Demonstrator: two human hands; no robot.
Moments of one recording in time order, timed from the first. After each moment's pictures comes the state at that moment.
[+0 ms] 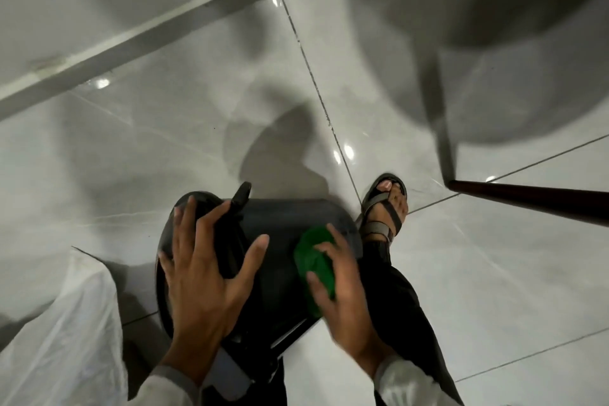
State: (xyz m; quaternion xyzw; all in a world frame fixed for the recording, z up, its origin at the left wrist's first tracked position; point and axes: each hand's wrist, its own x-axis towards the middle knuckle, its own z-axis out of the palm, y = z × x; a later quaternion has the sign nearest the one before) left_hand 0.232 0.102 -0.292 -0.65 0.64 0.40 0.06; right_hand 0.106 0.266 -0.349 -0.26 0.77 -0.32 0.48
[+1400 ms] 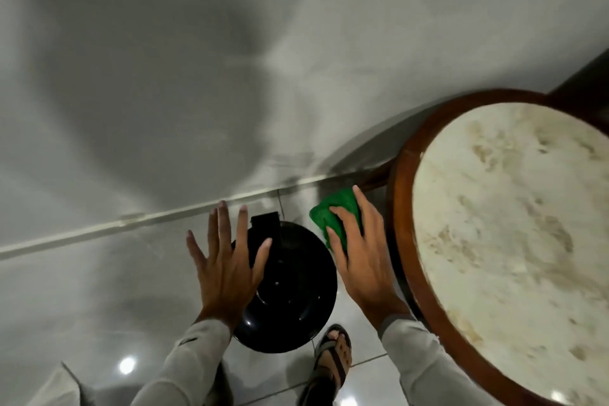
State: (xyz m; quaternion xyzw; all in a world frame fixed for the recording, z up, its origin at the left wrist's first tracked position) left_hand 0.085 -0.027 -0.193 -0.57 0.82 0.09 -0.03; right_hand -0.130 0.057 -0.130 -0.55 0.79 -0.25 0.10
